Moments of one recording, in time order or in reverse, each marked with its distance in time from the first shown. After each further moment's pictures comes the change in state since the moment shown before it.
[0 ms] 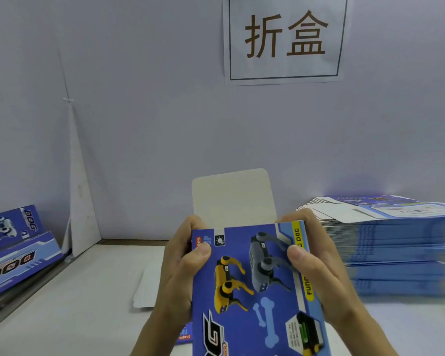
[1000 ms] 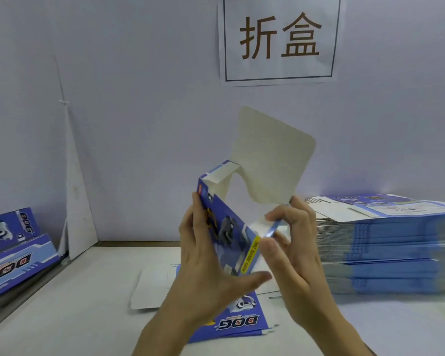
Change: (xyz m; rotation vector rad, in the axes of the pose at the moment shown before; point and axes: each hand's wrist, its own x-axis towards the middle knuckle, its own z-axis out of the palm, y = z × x) left_hand 0.004 -0.018 0.012 0.802 -0.098 0.020; right_hand 0.003 0.015 0.021 -0.406 0.223 -0.174
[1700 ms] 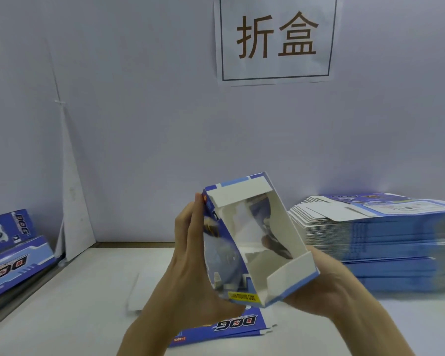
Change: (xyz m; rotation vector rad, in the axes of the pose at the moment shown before) left_hand 0.014 0.003 -0.024 -0.089 -0.009 0.131; right_hand 0.020 0.003 -0.034 0.775 -0.133 1.213
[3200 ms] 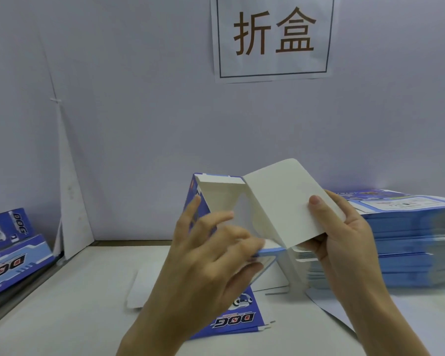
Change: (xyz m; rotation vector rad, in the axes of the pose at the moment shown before) left_hand -0.009 0.015 0.008 0.733 0.068 0.662; right_hand -0.006 -0.013 -0.010 -0.123 0.373 -0.811
